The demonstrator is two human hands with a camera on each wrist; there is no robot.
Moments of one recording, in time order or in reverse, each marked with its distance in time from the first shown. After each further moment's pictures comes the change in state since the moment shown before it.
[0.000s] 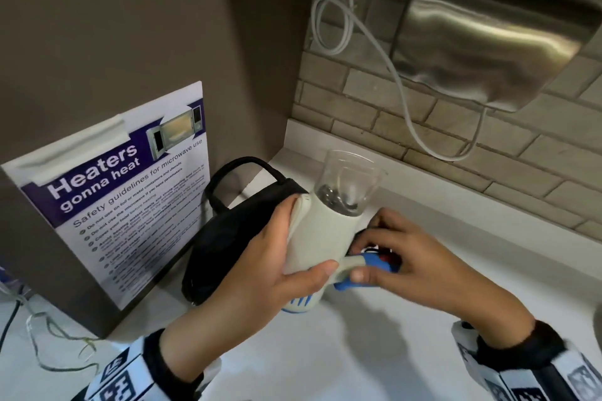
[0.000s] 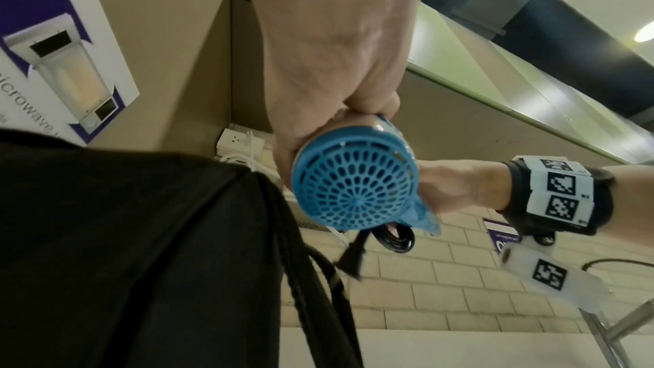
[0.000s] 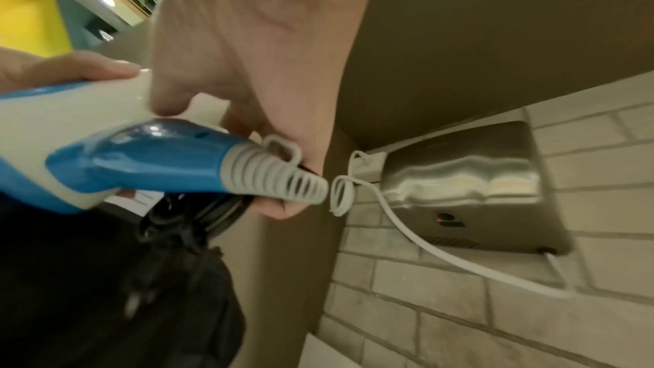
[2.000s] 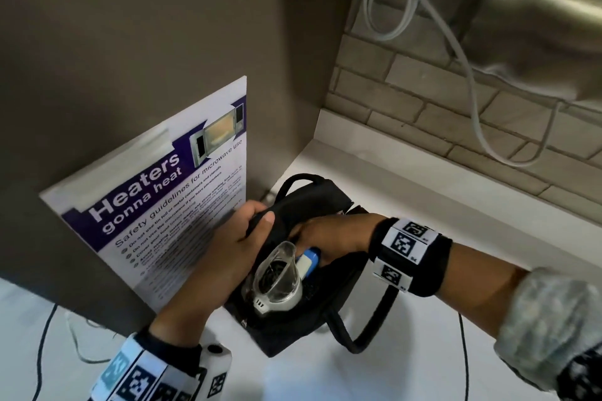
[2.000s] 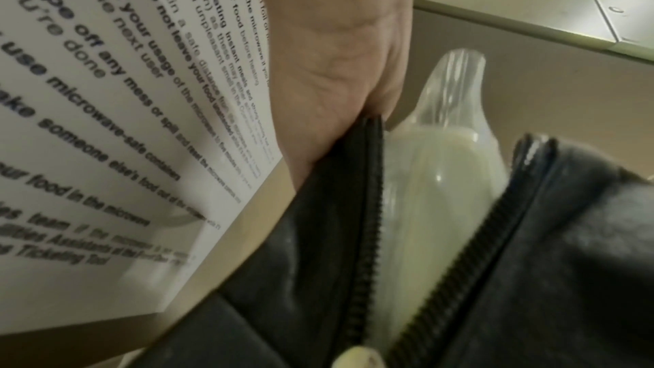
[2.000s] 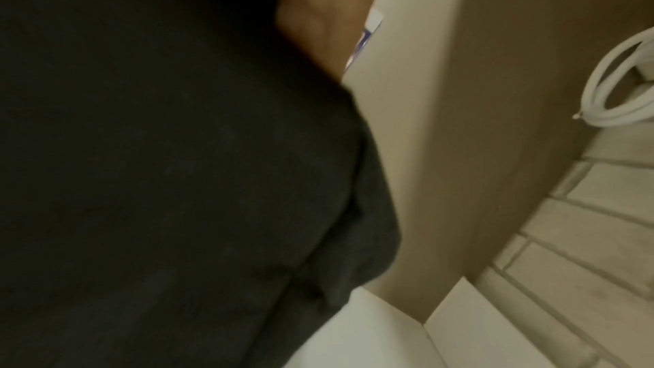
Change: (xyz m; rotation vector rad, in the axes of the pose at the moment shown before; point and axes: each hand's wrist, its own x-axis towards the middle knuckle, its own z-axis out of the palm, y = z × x) left_hand 0.025 -0.071 -0.087 0.193 0.273 -0.338; right_hand 0.178 -0.015 0.097 -0.320 -0.759 -0.351
